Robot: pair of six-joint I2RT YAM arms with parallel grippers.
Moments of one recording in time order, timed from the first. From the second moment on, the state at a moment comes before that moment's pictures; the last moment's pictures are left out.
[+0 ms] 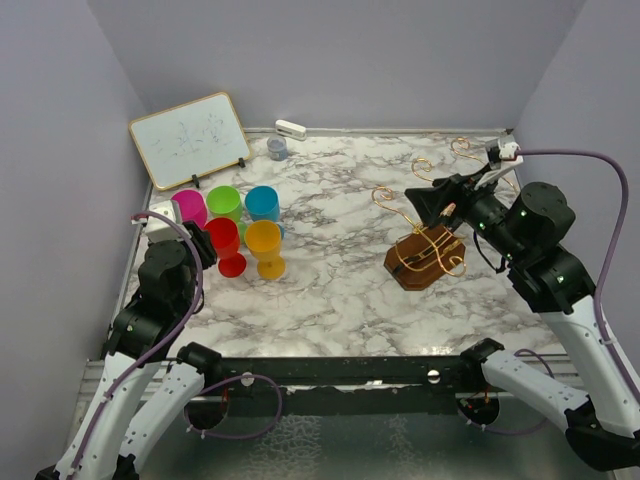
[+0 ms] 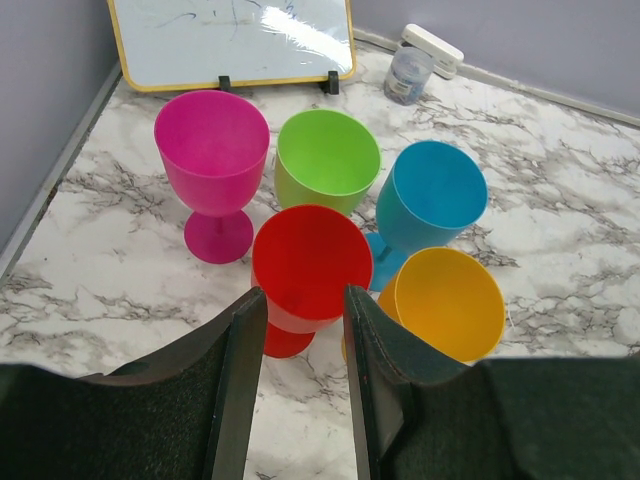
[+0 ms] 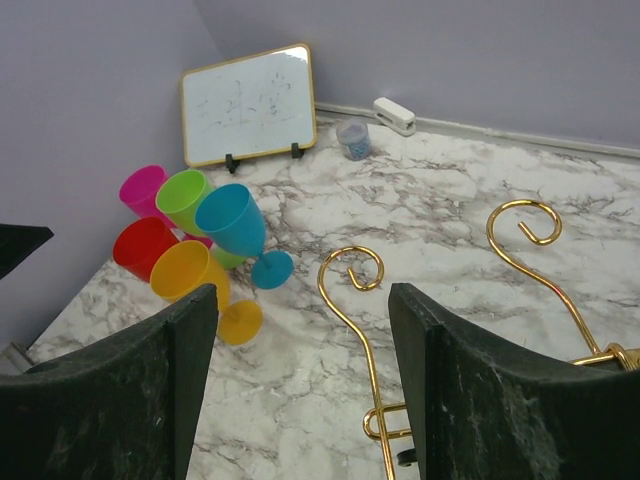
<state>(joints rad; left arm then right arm) -0.40 0.51 0.83 -0.60 -0.48 -0.36 0.48 0.85 1.20 -0.39 -0.10 0.27</state>
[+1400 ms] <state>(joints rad) -0.40 0.53 0.83 -0.59 -0.48 -0.35 0.48 0.79 1.08 -0.28 -0.16 0.27</state>
